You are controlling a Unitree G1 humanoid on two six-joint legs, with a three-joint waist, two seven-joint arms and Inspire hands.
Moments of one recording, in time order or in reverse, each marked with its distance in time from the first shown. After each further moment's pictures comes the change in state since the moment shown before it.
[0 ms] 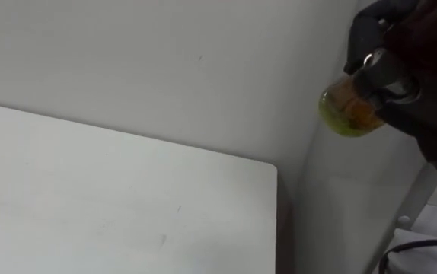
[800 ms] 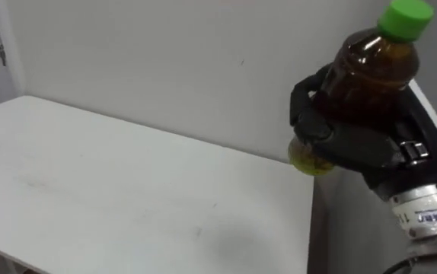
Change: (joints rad) left arm -0.001 0.011 -0.072 -0.075 0.002 0.025 -0.057; right arm -0.007 0.026 0.130 0.164 -0.075 0.010 0.011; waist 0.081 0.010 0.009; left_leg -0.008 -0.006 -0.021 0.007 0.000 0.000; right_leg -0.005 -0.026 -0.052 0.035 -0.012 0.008
